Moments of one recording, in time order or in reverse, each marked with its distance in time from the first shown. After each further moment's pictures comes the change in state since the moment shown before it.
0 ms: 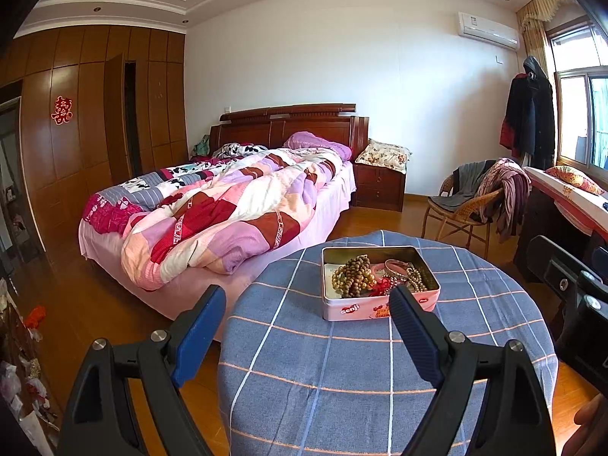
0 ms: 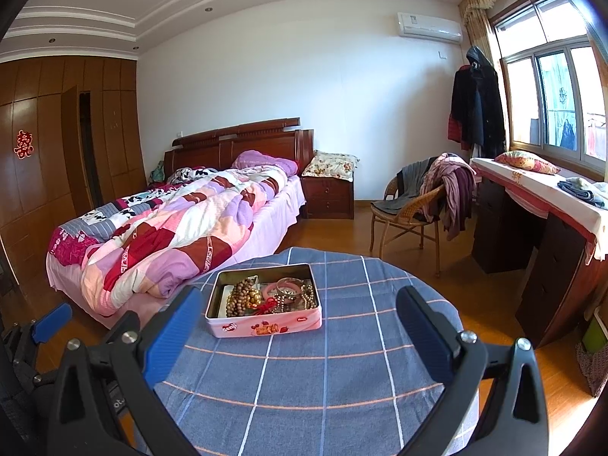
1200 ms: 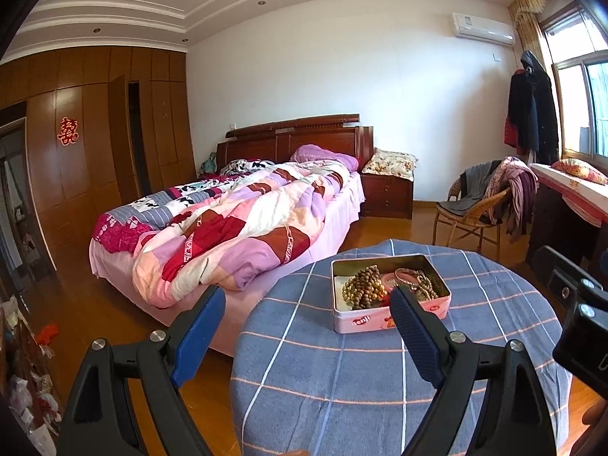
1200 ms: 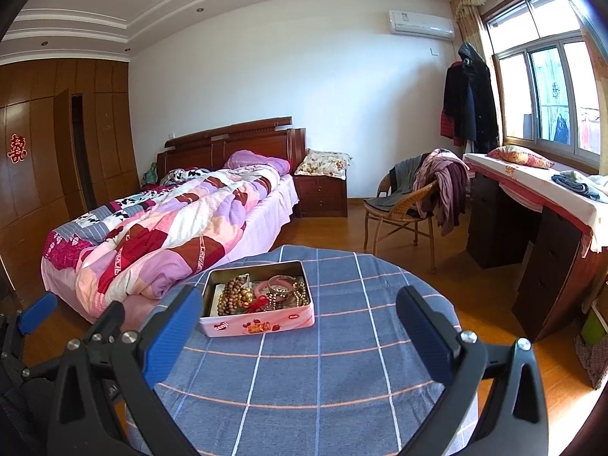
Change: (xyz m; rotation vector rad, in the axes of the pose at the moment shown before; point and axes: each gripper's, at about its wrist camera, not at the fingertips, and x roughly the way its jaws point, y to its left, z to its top) left arm 0.000 -0.009 0.002 0.042 -0.059 0.054; right arm 0.003 -0.005 -0.007 0.021 0.007 -0.033
